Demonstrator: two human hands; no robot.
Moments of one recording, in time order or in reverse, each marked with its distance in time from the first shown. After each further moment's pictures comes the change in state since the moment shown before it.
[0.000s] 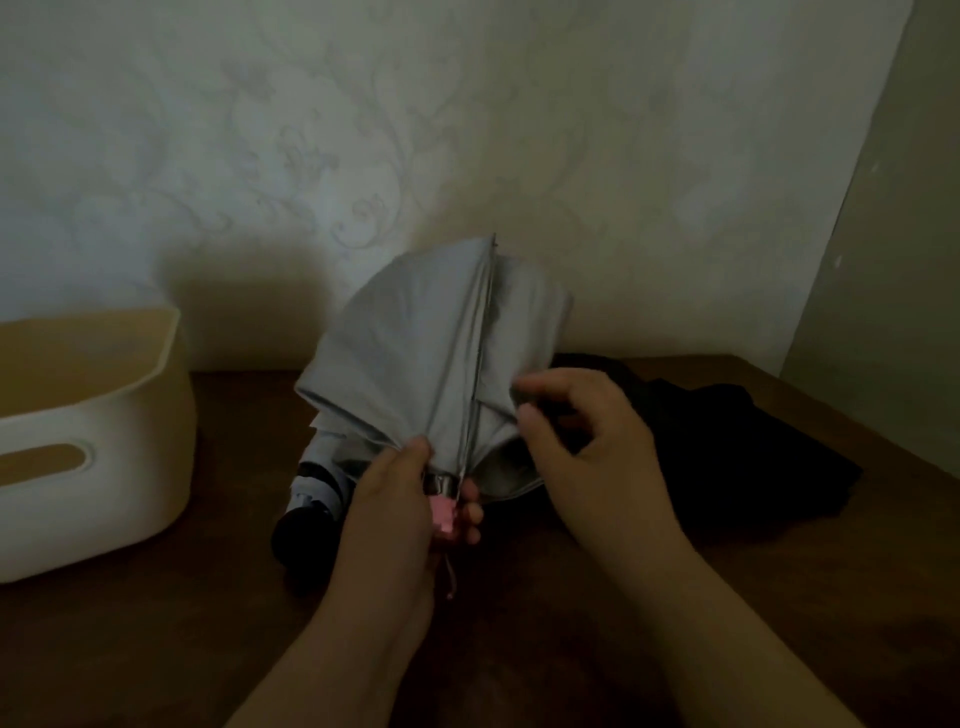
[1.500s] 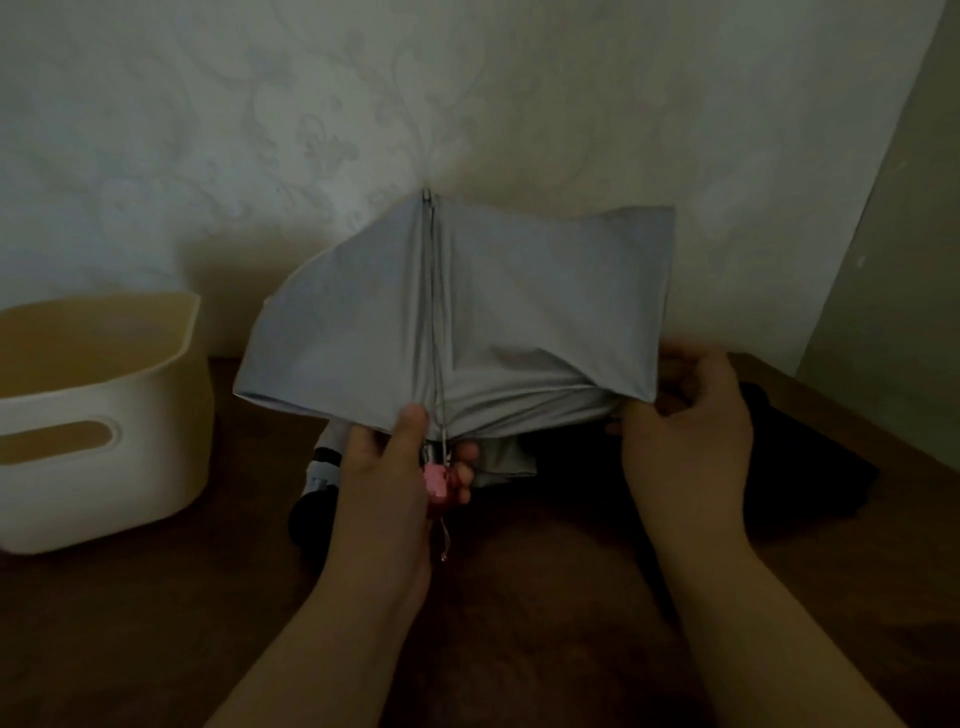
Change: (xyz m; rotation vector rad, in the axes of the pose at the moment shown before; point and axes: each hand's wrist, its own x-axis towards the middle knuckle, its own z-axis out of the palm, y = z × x) left_hand 0.000 0.006 -0.006 -0.096 0.024 0.260; right_hand 0.004 0.003 -0.018 0.217 0.390 0.205
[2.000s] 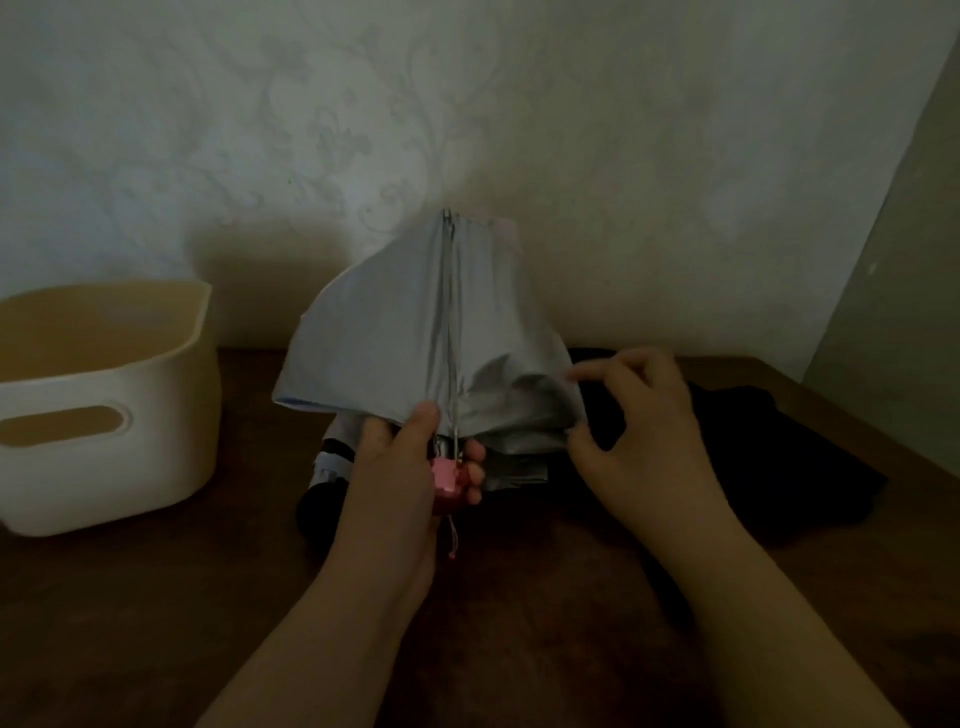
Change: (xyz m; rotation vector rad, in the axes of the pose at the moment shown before) left_hand -0.001 0.004 0.002 0.002 -0.042 -0.064; right_hand 0.006 0.015 0.002 -0.577 -0.372 -0.330
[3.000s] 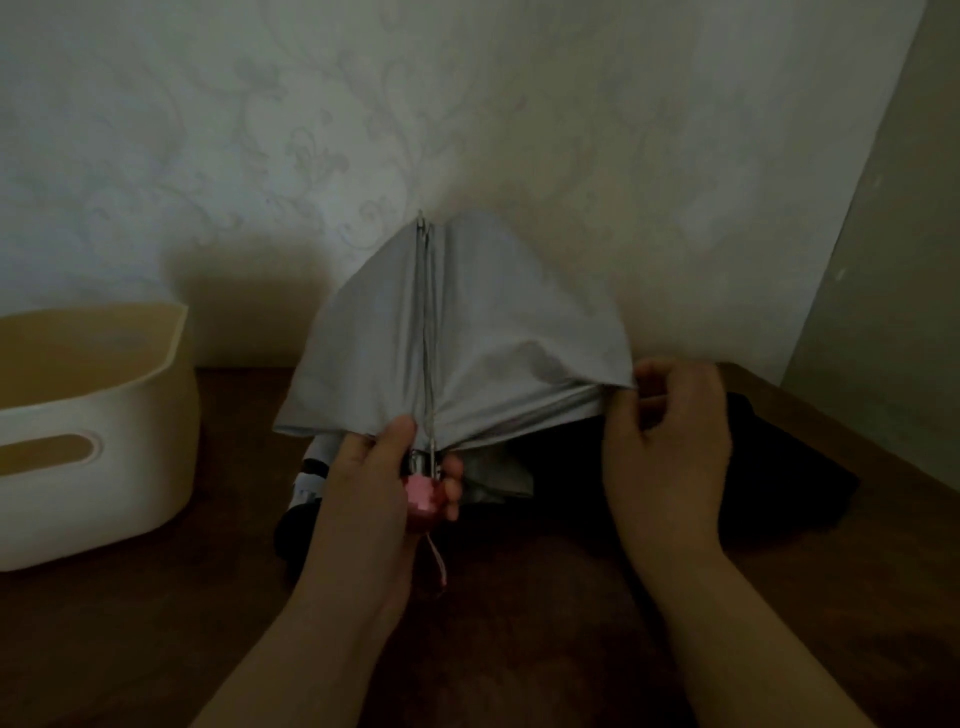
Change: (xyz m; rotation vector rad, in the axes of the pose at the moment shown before) left_hand 0.001 0.003 0.000 -0.025 -0.012 -0.037; right_hand -0.001 -0.001 -0.002 0.076 0.465 0.132
